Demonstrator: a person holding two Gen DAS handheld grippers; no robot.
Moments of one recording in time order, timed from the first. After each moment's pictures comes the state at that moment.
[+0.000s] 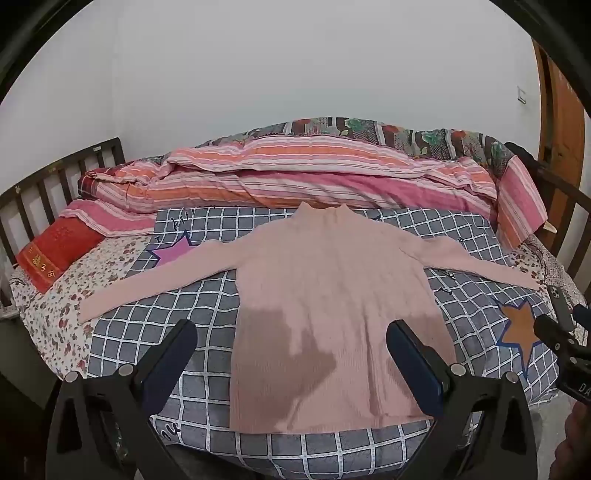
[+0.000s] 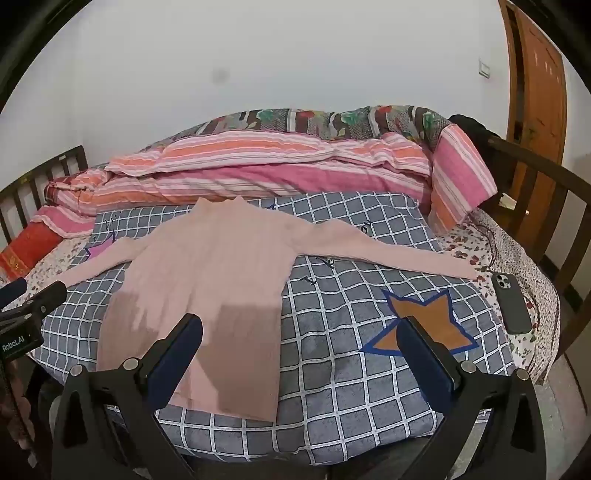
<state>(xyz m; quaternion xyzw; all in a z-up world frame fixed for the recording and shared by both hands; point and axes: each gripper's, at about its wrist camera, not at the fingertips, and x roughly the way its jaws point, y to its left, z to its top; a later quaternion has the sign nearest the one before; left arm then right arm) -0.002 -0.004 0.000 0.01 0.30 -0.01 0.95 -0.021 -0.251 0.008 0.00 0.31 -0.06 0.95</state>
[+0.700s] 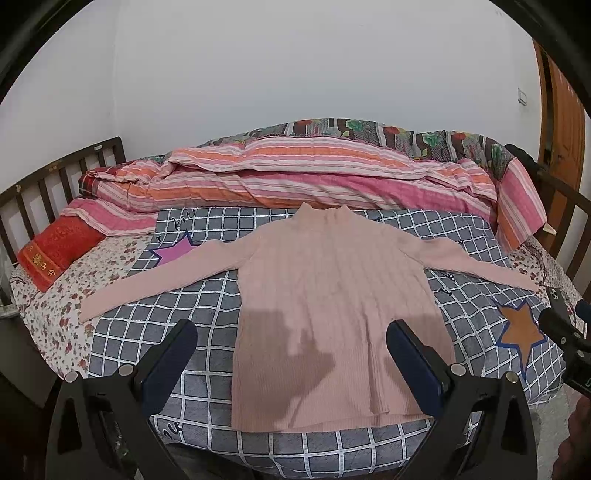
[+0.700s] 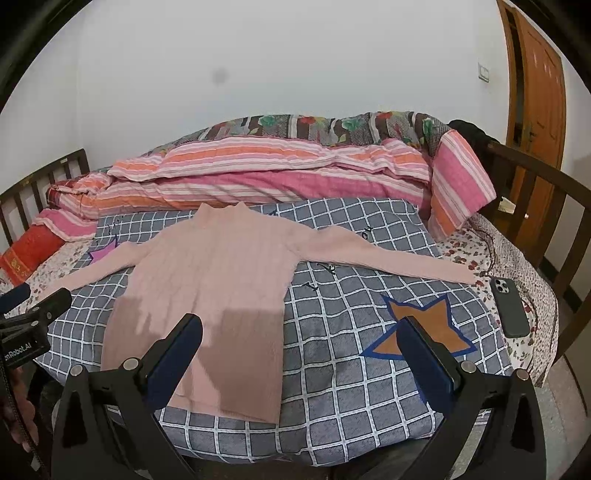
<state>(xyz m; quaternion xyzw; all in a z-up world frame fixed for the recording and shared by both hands) -0.006 -0.002 0.003 0.01 0.30 -0.01 0.95 -0.025 -0.250 0.016 0.01 0.31 -0.06 0.95</state>
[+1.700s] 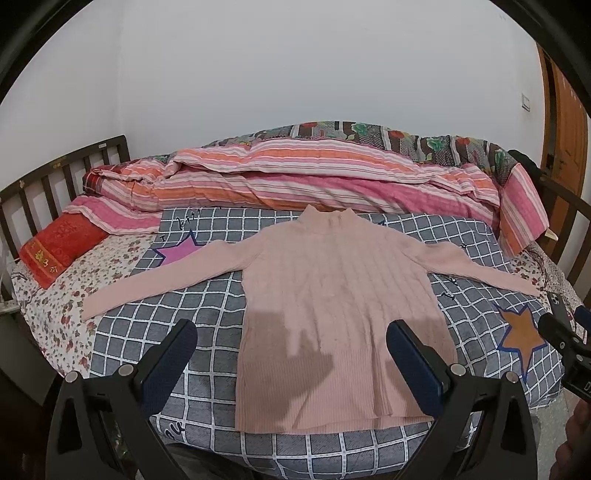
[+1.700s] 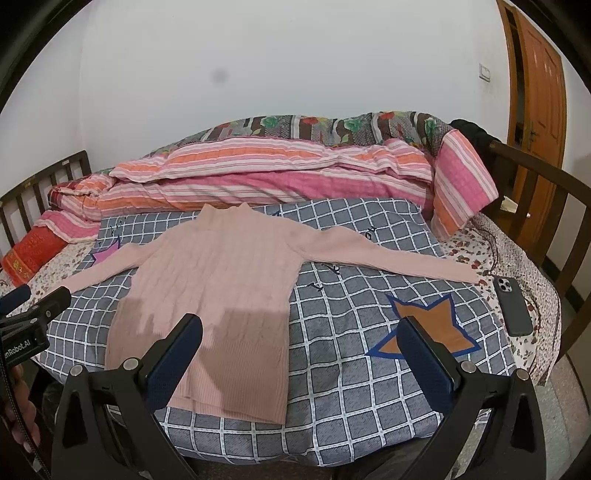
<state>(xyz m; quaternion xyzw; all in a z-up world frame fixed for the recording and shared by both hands) -0.005 0.005 0.004 0.00 0.30 0.00 0.95 -0.024 -0.245 0.014 0.01 0.30 -0.05 0.95</state>
